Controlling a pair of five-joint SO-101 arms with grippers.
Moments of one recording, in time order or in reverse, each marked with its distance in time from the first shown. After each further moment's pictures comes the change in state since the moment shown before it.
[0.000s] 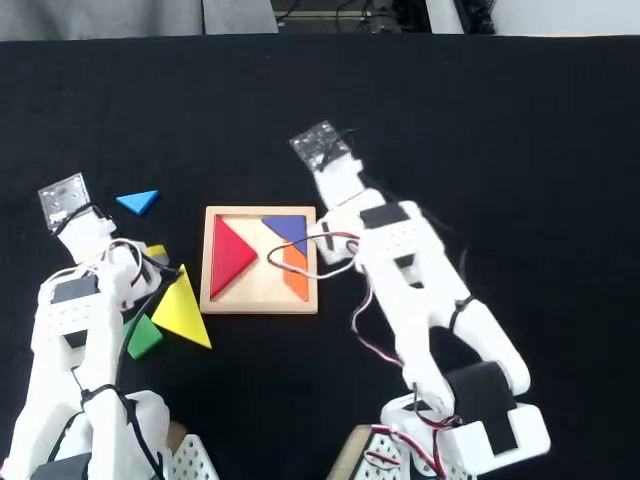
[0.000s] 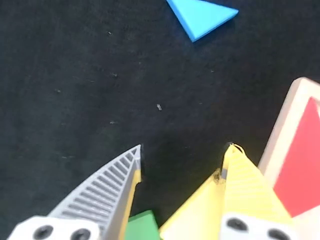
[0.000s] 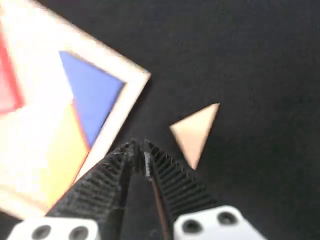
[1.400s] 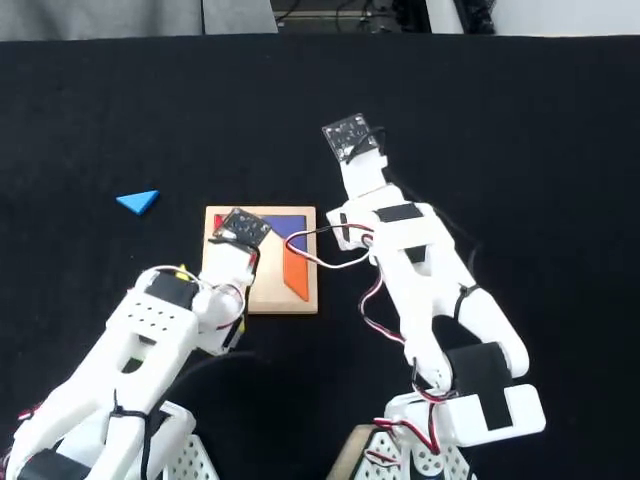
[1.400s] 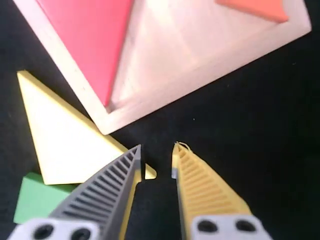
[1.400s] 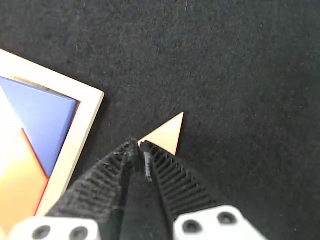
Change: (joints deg) left arm 35.6 0.0 -2.8 23.5 -16.9; right arm 5.1 5.5 1.6 -10.4 -1.5
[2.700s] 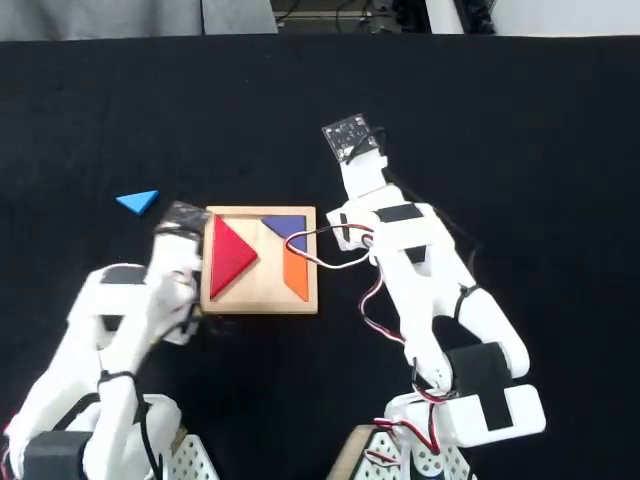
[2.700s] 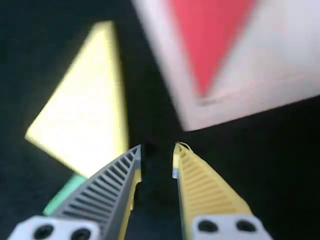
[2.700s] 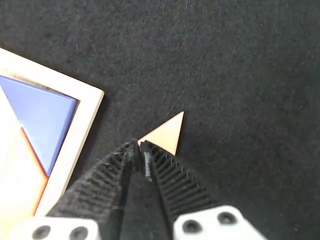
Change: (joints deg) left arm -20.3 7.7 1.7 -7.5 -10.1; right arm 0.0 0.0 0.1 0.0 0.0
